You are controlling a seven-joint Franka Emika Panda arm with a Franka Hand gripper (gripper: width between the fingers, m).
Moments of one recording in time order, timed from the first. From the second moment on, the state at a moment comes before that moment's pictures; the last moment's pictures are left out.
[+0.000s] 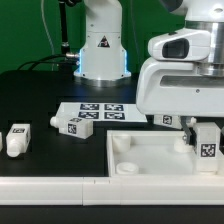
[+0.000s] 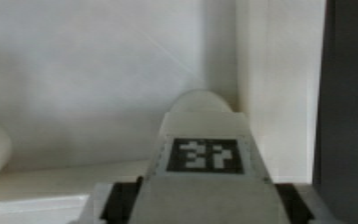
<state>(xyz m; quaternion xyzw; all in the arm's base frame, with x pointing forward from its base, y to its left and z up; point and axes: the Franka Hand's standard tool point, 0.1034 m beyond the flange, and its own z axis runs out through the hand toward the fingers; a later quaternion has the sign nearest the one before) 0.639 0.109 0.067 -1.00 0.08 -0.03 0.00</state>
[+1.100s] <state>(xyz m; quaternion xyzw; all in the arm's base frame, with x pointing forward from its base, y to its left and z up) 0.639 0.115 0.065 -0.74 0.67 0.01 0.06</state>
